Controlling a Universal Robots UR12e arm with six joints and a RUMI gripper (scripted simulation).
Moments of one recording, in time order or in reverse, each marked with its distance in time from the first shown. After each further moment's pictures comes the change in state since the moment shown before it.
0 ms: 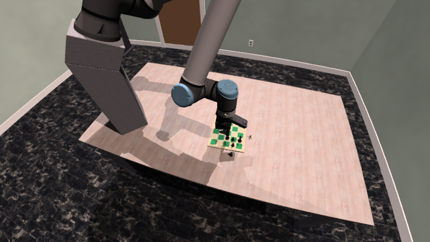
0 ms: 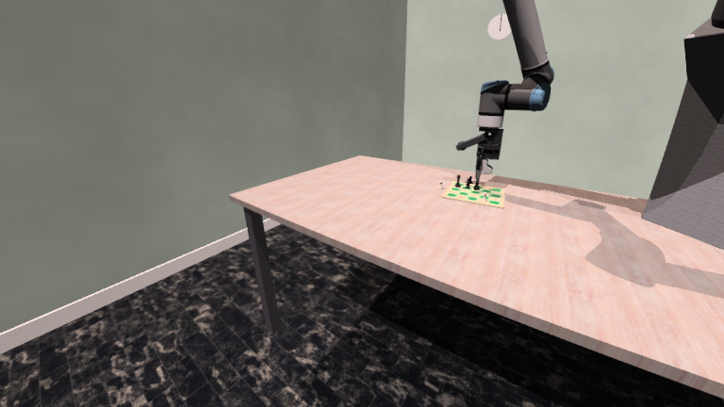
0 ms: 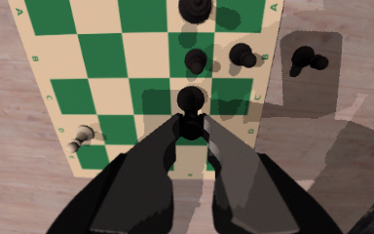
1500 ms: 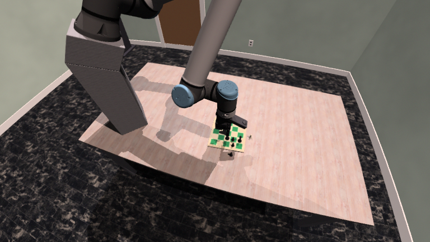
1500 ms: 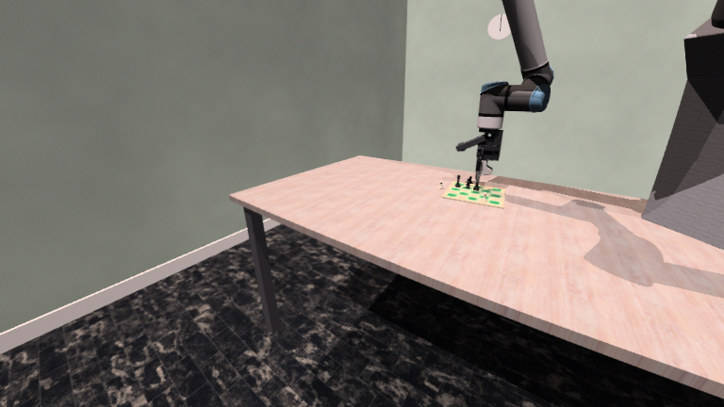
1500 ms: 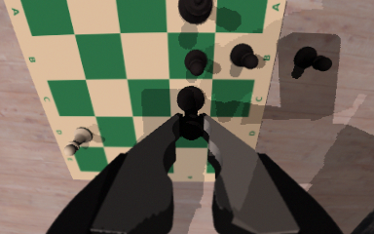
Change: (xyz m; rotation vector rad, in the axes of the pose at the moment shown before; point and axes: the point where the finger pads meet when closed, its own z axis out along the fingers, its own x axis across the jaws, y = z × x) arm 0.000 0.000 0.004 0.000 0.000 0.000
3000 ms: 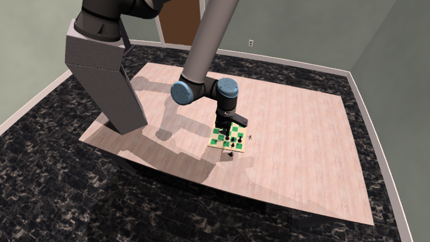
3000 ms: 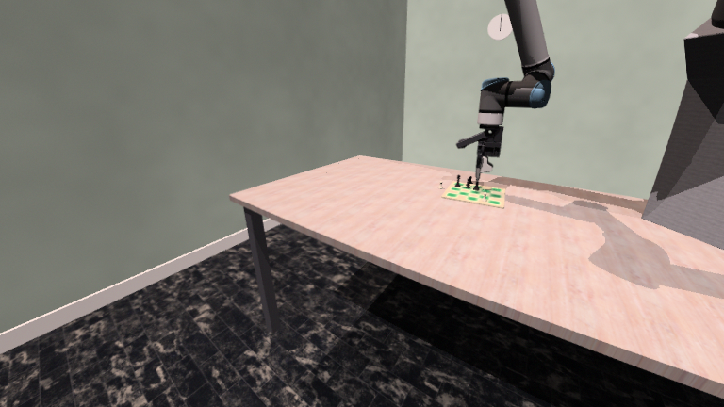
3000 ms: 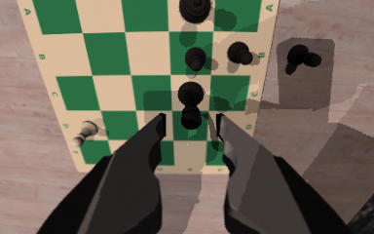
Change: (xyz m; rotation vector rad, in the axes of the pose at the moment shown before) arm 0.000 0.000 -0.013 0.000 0.000 0.000
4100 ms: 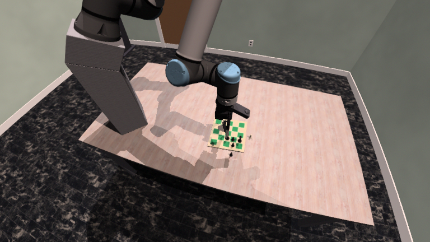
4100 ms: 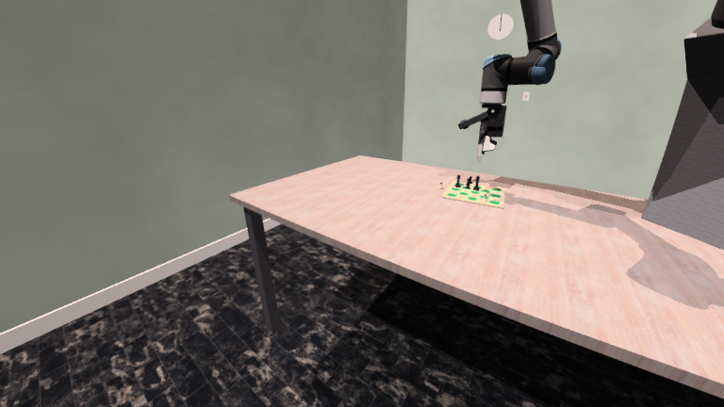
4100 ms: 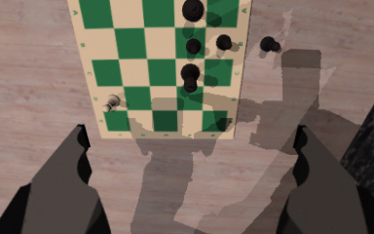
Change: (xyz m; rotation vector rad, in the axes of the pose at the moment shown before) arm 0.000 0.000 -0.077 0.000 0.000 0.000
